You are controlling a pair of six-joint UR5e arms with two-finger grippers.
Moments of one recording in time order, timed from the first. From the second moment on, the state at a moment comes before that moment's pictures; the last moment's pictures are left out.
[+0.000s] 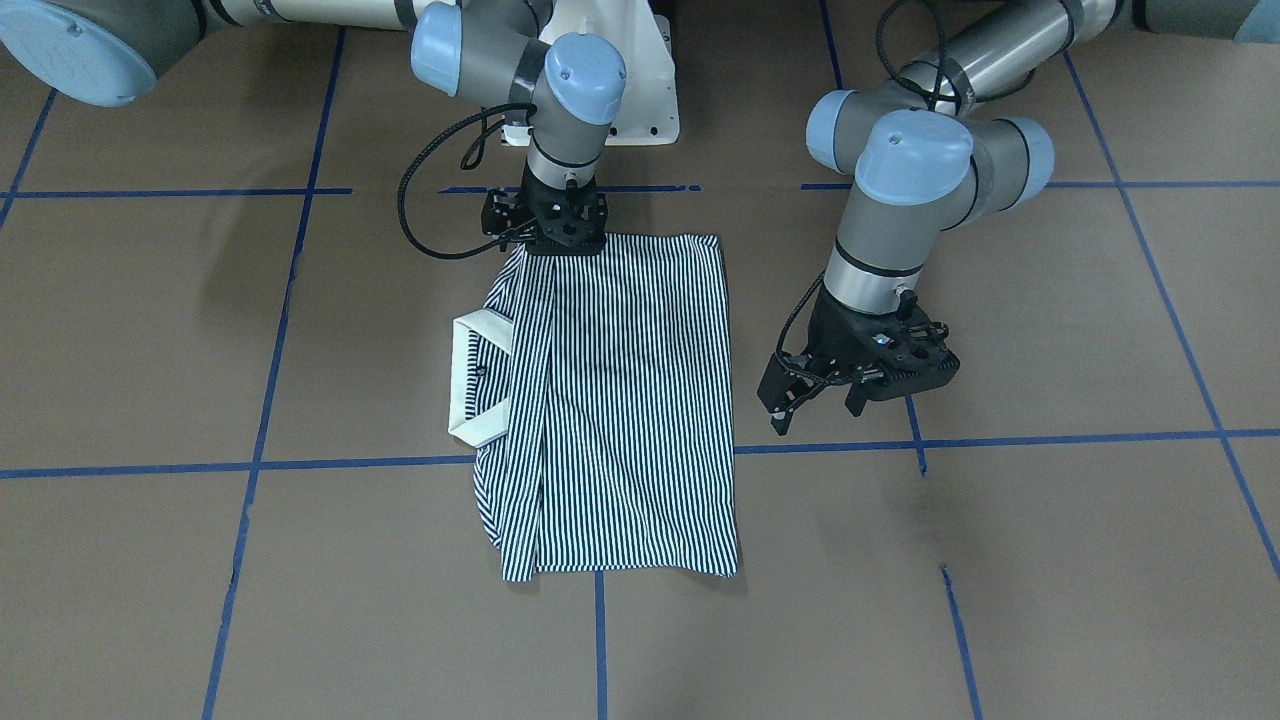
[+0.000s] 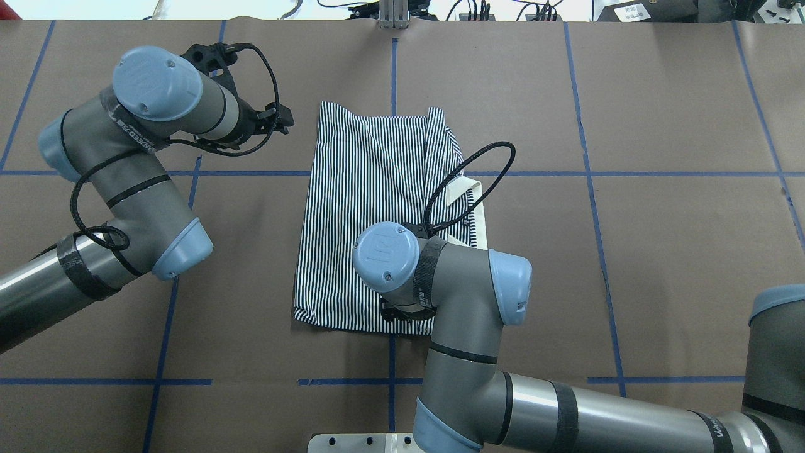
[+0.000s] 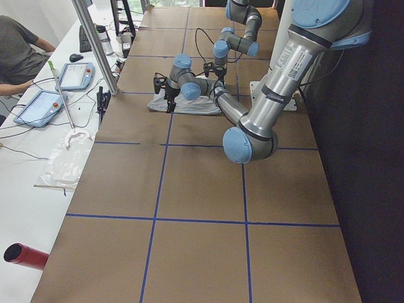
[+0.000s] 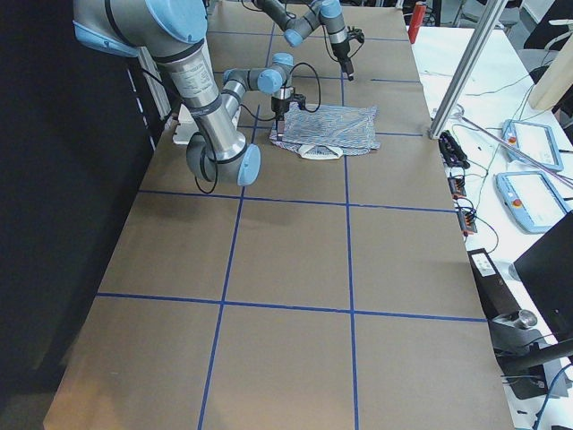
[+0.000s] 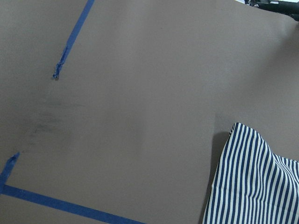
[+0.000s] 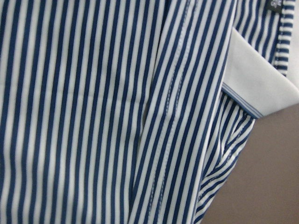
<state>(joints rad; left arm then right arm) -0.76 -2.13 -1.60 -1.90 -1.78 -1.37 0.33 -0.80 1.61 -1.91 1.77 1.15</state>
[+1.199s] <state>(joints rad) -0.76 -2.14 -1.60 -1.90 -1.80 -1.37 0.33 -0.85 1.68 -2.03 1.77 1.08</state>
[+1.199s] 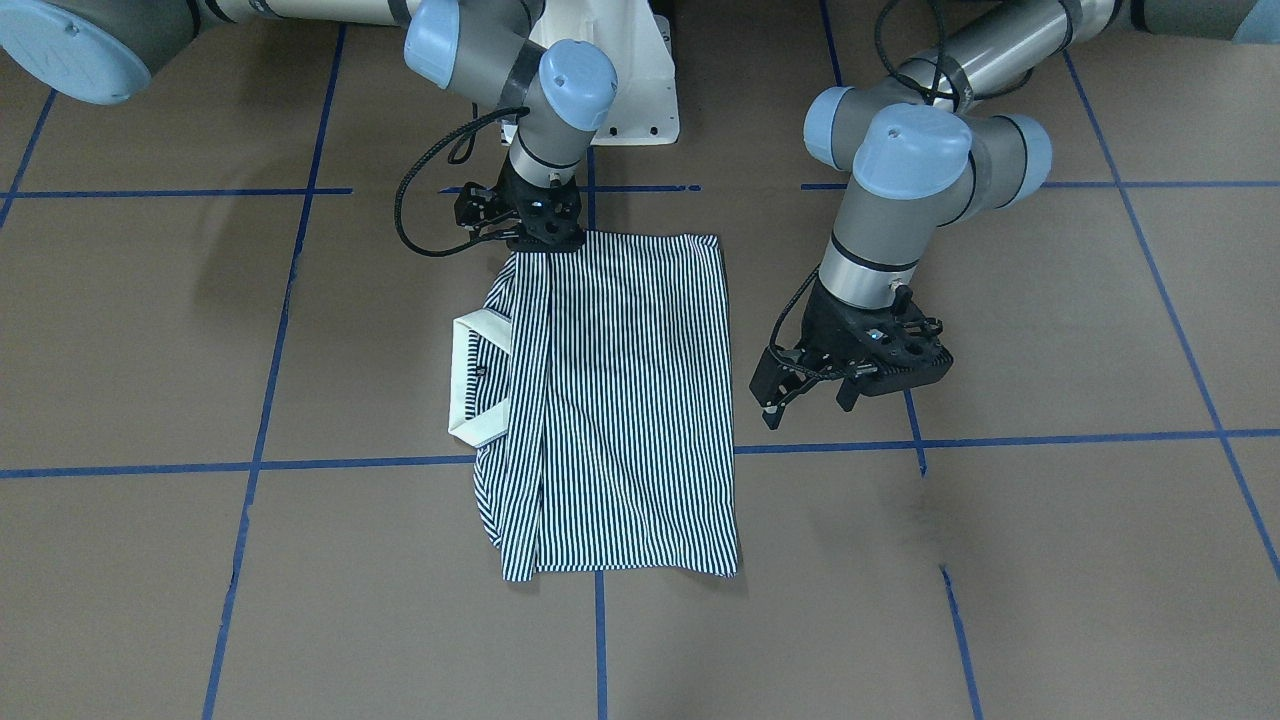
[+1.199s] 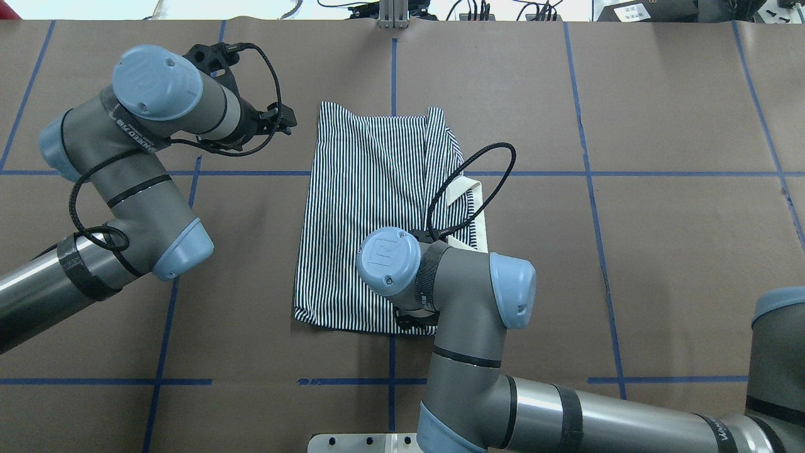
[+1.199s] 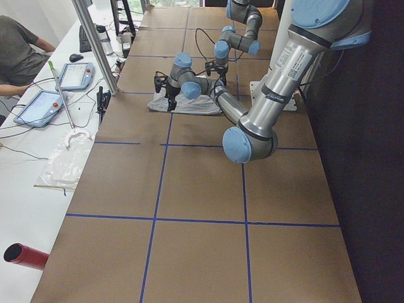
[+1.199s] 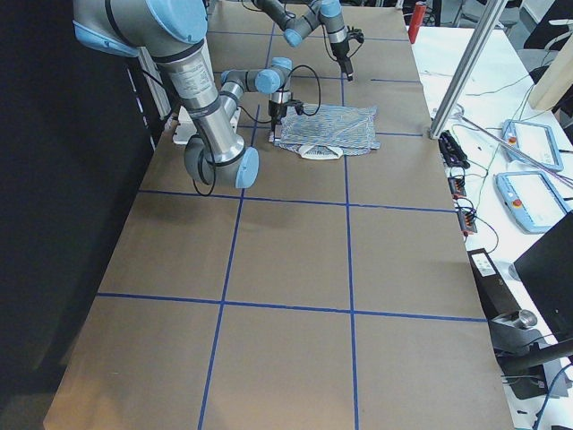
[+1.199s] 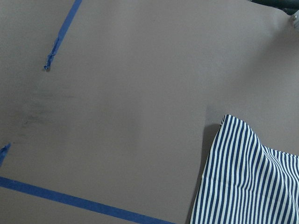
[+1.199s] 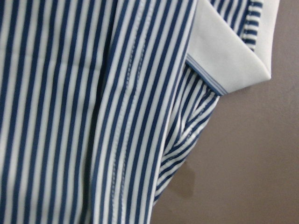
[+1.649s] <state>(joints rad) -0.76 -2.14 -1.60 -1.90 -1.80 -1.38 0.34 -1.02 1.84 -2.04 1.76 1.05</state>
